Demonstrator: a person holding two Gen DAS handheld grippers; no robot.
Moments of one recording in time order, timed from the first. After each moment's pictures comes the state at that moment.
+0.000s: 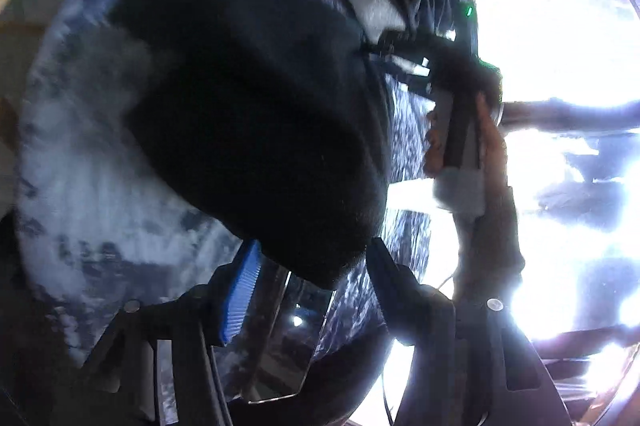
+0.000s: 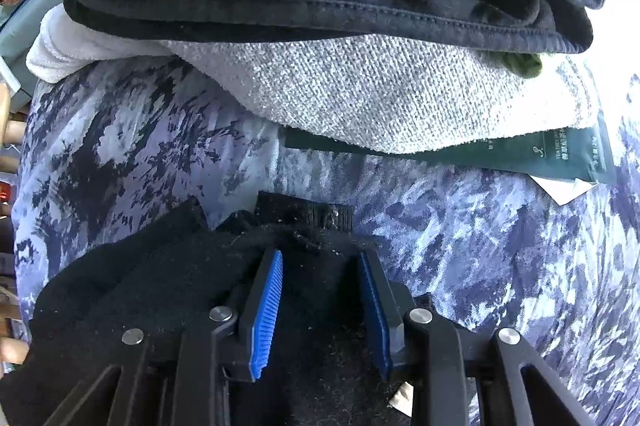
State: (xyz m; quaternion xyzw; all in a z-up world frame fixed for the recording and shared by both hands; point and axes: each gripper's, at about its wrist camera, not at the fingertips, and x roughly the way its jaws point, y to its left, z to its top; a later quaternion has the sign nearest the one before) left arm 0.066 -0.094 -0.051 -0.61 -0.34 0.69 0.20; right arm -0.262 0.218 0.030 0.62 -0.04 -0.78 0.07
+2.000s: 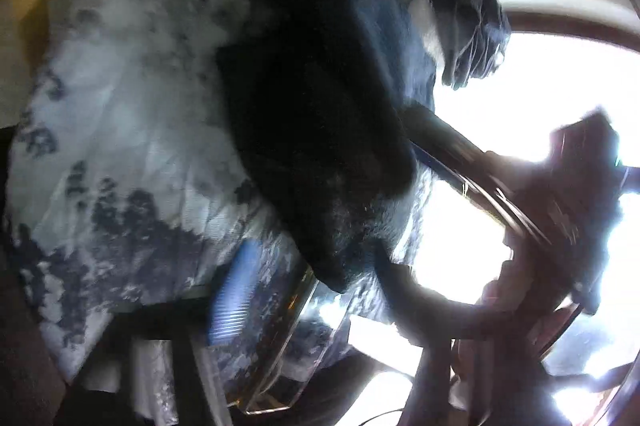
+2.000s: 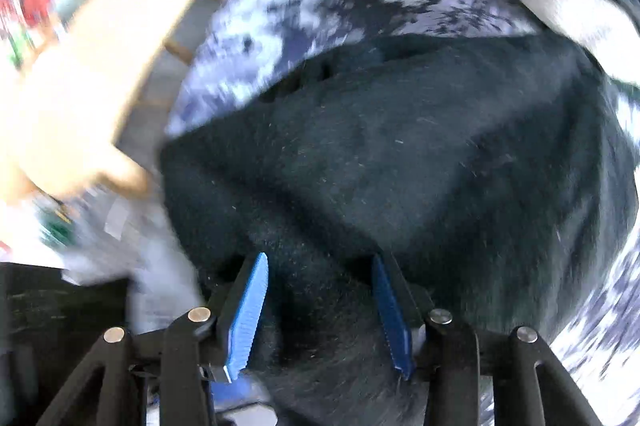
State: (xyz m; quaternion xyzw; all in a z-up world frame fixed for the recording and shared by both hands) left arm 0.081 -0.103 -0.099 -0.57 -0.45 0.67 0.15; right arm -0.100 0.148 0.077 0.60 -0.02 -0.76 0.25
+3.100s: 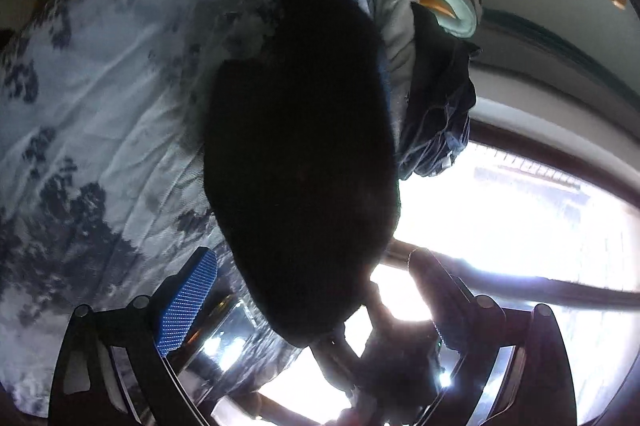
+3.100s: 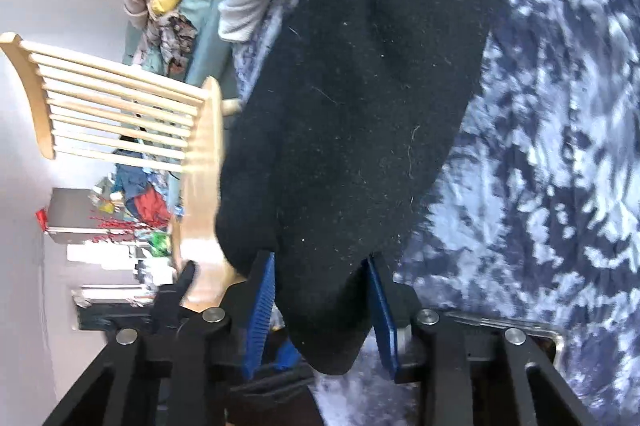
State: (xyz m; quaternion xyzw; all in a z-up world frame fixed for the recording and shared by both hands) left arm 0.072 -0.097 -0.109 -0.45 -0.65 0.60 0.11; right arm -0.052 0.255 0.029 0.55 -0.42 -0.68 0.24
